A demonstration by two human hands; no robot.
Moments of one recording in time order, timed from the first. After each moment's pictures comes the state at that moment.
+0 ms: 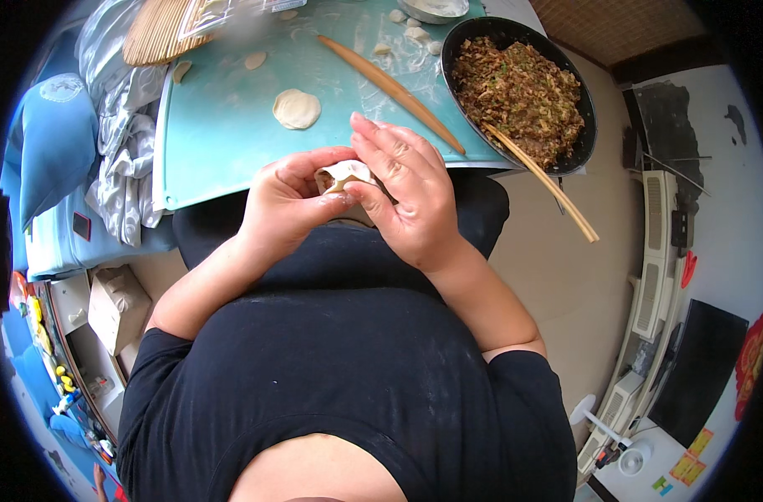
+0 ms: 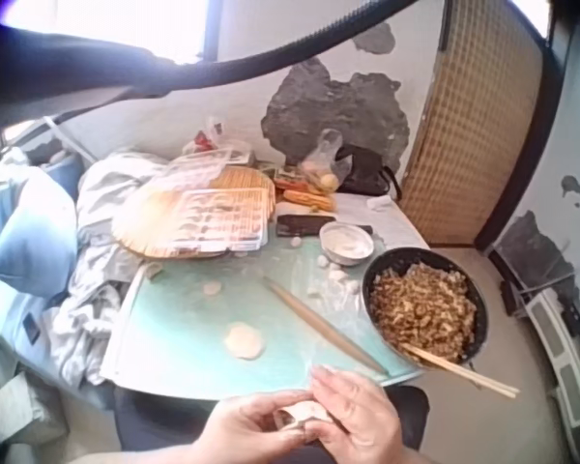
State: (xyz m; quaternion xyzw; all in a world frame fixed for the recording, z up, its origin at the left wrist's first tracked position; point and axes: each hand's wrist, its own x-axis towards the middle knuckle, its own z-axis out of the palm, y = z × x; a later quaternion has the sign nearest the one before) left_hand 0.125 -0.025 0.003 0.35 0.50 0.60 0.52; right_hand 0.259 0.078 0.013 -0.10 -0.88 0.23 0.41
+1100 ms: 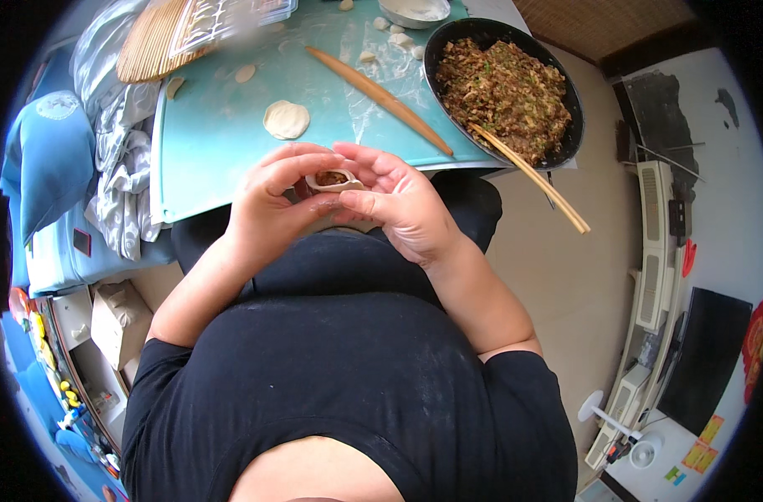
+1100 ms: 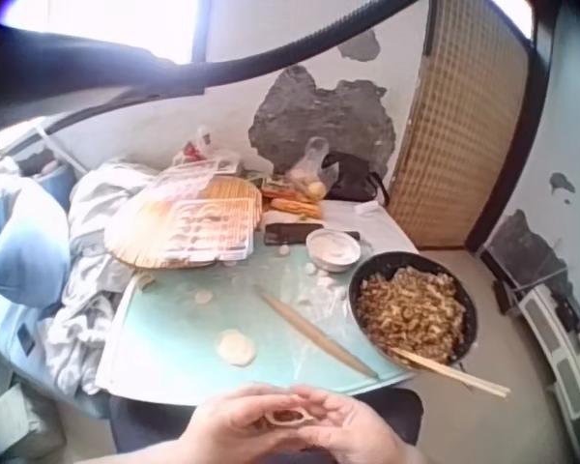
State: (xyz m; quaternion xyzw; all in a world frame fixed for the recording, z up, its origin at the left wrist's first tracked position) left_hand 0.115 -0.021 0.017 0.59 0.56 0.52 0.24; right_hand 0.272 0.074 0.013 -0.18 -0.41 0.88 0.17
